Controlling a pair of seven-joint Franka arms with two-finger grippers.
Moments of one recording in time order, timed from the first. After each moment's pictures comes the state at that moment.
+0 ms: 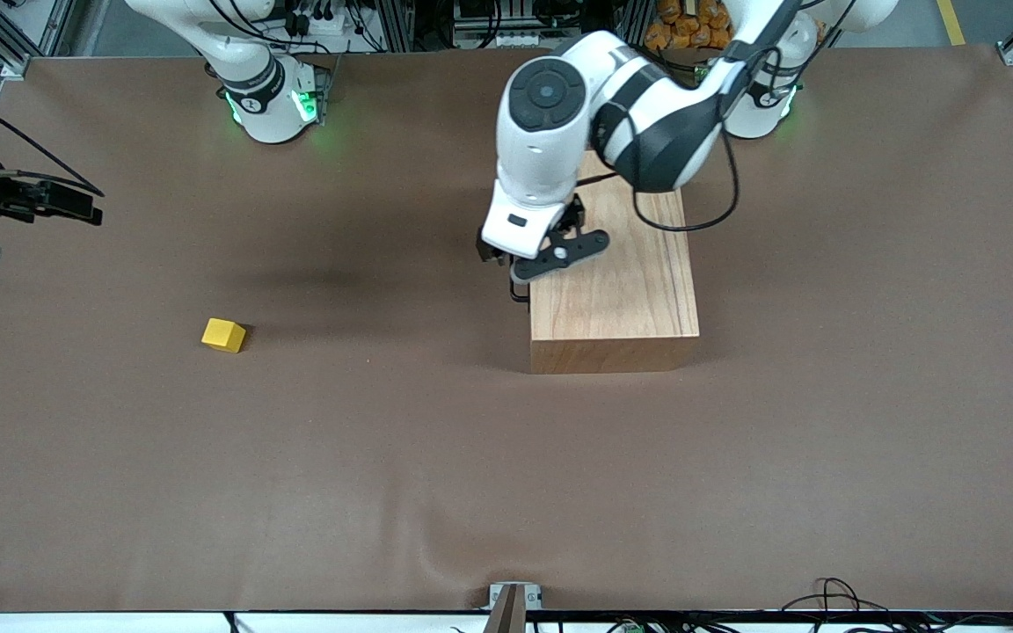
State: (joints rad) left arm -0.68 0.49 -0.17 -1.34 0.00 1.82 -1.22; right arm -0.06 -0.03 -0.04 -1.73 0.02 1.47 -0.05
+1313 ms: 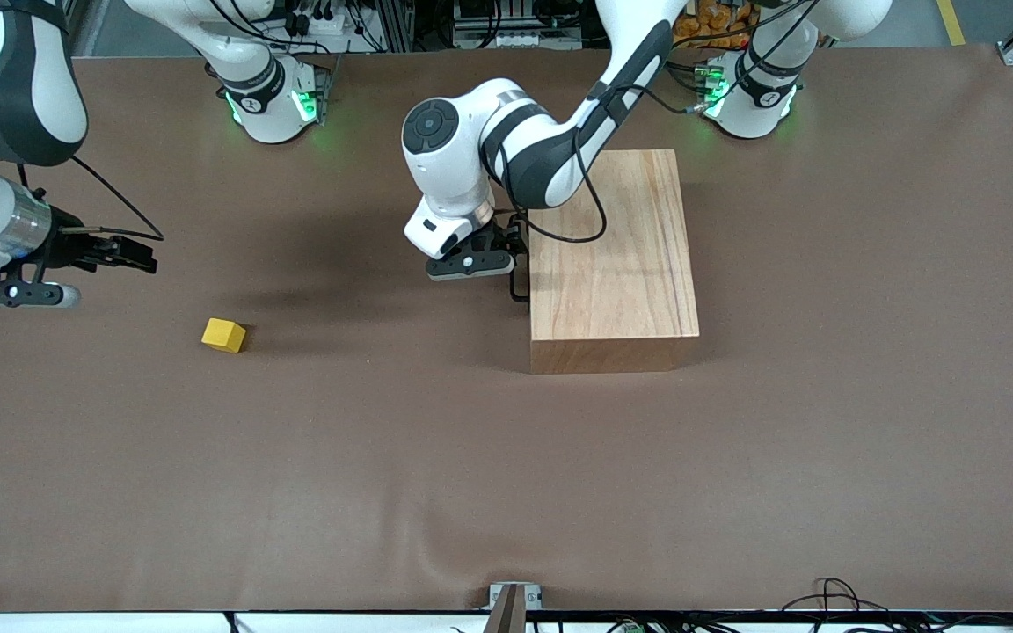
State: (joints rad) left arm -1.01 0.71 0.08 -1.27 0.04 1.89 -1.00; right arm -0.05 -0.02 -0.04 -2.02 0.02 1.85 -0.05
